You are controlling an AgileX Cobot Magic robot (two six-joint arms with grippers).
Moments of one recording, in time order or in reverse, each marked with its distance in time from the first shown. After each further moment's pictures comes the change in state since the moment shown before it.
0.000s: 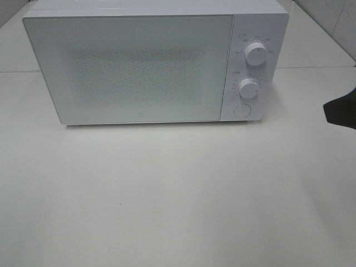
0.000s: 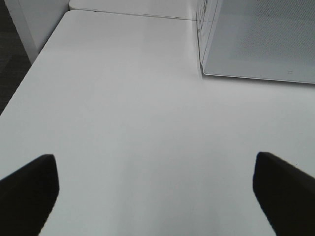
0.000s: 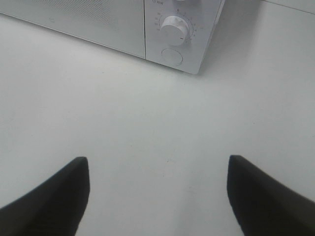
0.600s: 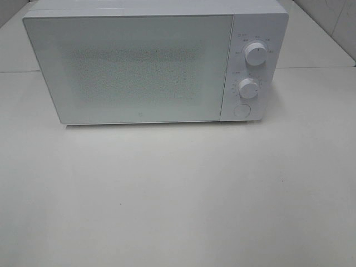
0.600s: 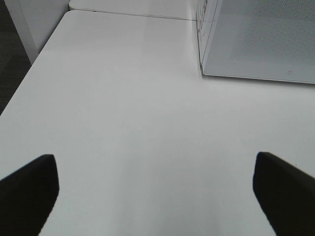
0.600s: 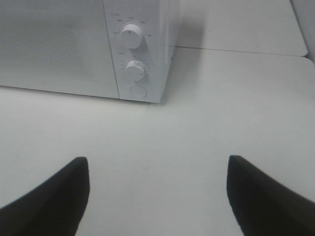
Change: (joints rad) left arm 0.000 0.000 0.000 0.000 0.000 0.000; right arm -0.126 -0.550 0.000 -0.013 0.279 0.081
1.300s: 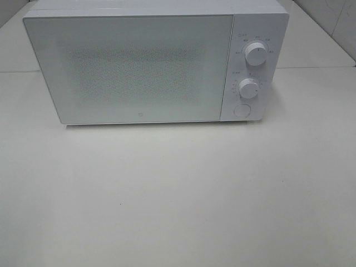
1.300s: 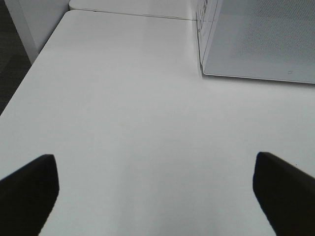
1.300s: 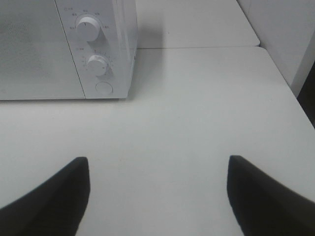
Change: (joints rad) left arm 0.000 0.000 0.000 0.000 0.000 0.000; right arm -0.129 -0.277 0.157 -0.013 0.049 0.021
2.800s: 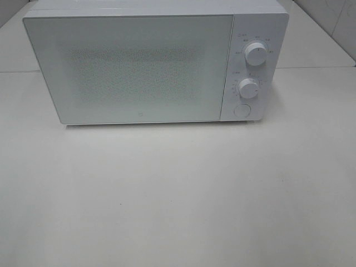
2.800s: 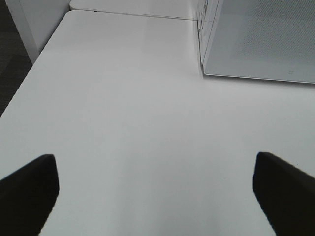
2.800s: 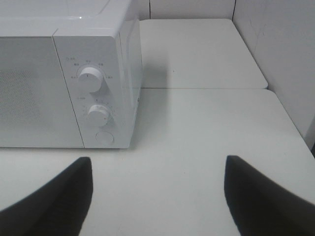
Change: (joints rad) left arm 0.000 0.000 0.000 0.003 0.000 0.000; right arm 0.000 0.307 0.050 -0.009 -0.459 -0.003
